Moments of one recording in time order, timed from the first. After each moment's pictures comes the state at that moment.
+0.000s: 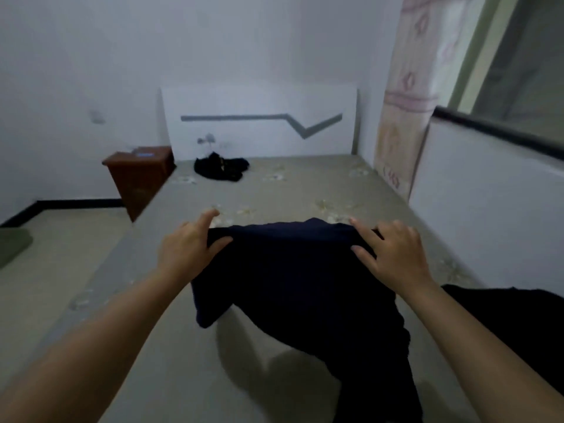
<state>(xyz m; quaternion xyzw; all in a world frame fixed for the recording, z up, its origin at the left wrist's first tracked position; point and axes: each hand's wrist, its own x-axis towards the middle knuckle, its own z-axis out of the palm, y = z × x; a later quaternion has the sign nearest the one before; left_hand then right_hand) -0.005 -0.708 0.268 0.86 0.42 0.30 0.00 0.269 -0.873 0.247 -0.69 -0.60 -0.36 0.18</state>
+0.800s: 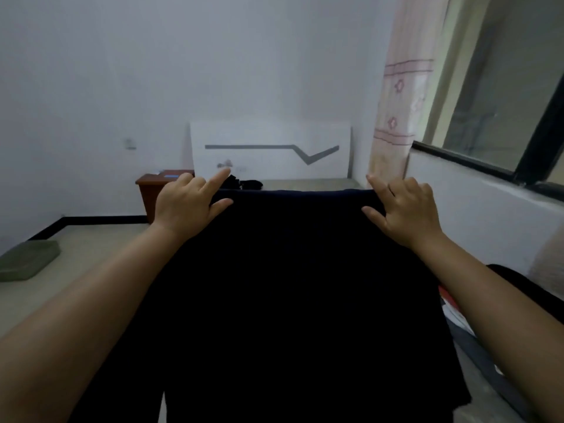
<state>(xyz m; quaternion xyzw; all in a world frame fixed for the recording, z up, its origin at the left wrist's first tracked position) -0.267 -0.797 0.388 0.86 0.22 0.40 -0.25 0.038 -0.994 0.379 -0.67 -0.56 -0.45 0.18</state>
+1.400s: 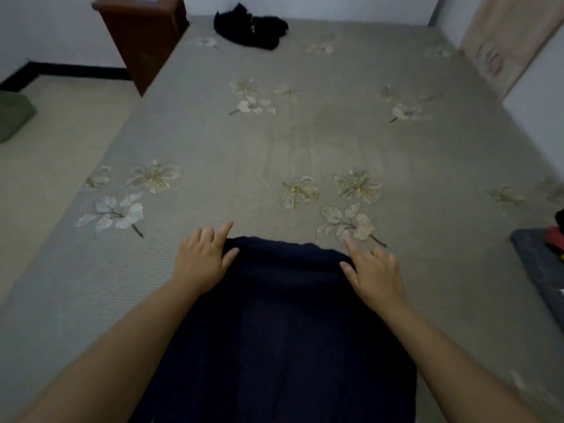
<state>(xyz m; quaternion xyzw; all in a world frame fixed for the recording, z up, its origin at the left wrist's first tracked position) -0.126 -0.641 -0.034 0.91 0.39 0.13 -0.03 0.134 -0.797 -0.030 -0.77 -0.62 -0.12 0.08</state>
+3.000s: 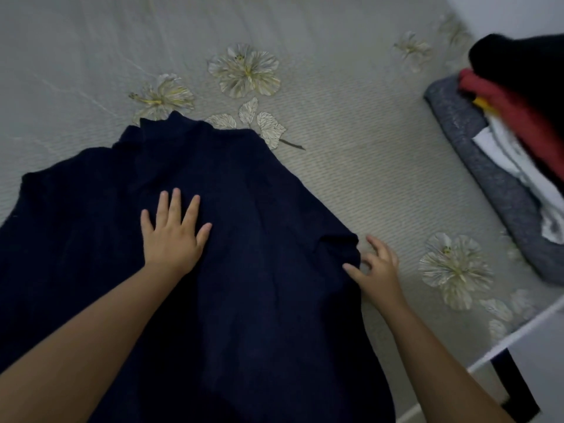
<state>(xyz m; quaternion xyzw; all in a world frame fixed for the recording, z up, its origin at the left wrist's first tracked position) -0.004 -0.683 -0.157 0.91 0.37 -0.14 0.12 0.161 -0.961 -0.158 -0.94 -0.19 0.15 0.24</state>
